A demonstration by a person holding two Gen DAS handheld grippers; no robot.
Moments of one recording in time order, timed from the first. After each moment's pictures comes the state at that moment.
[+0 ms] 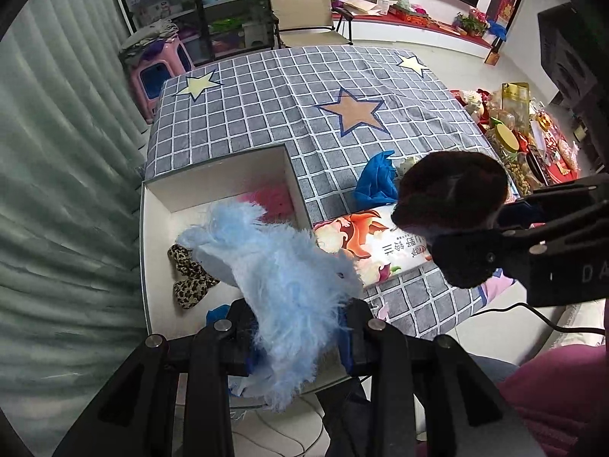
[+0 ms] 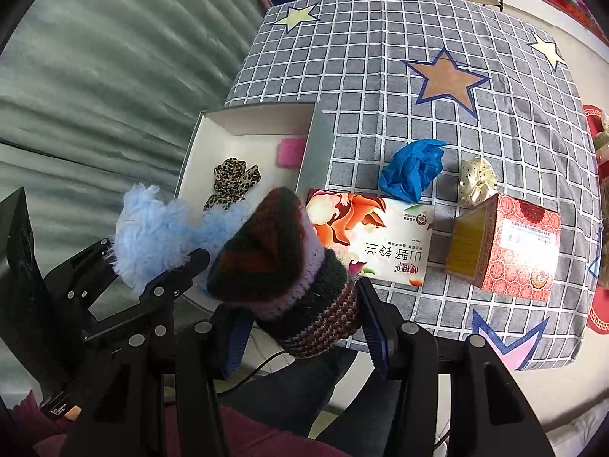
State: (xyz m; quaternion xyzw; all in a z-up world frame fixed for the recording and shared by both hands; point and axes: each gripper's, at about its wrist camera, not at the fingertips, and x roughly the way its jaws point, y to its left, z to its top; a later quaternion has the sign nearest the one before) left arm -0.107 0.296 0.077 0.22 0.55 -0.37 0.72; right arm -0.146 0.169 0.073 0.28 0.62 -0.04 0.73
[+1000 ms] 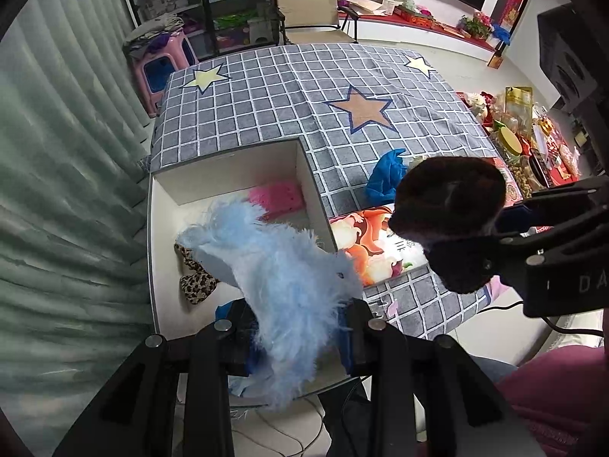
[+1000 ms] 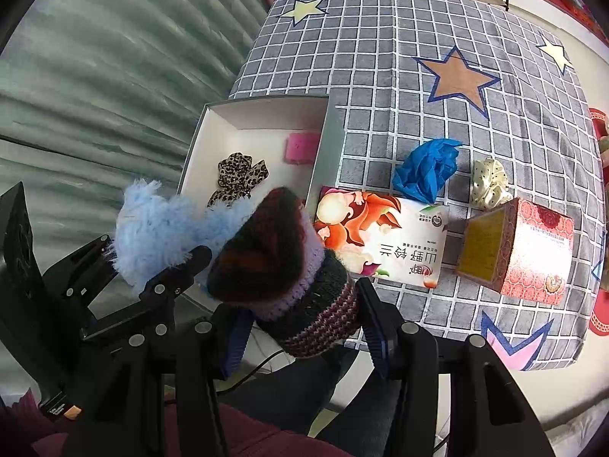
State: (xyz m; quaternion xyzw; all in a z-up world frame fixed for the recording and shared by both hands) left arm -0.095 0.312 0.072 0.21 0.56 -0.36 0.72; right arm -0.133 0.183 0.068 0.27 0.63 -0.04 0.73
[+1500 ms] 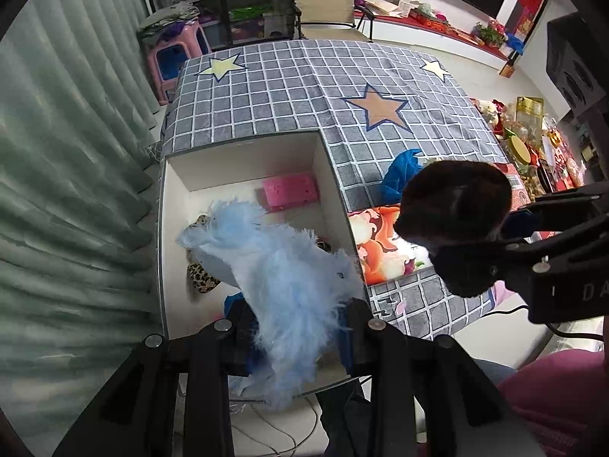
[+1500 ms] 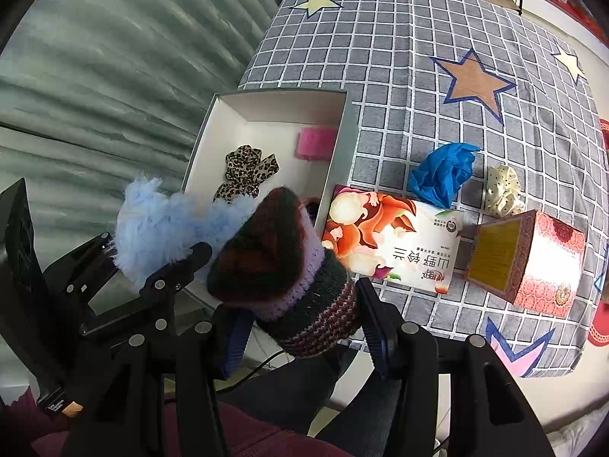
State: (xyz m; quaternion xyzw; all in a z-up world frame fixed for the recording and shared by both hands) left arm -0.086 0.327 0.065 0.19 0.57 -0.34 0.72; right arm -0.122 0.191 0.063 0.26 0.64 -0.02 0.72
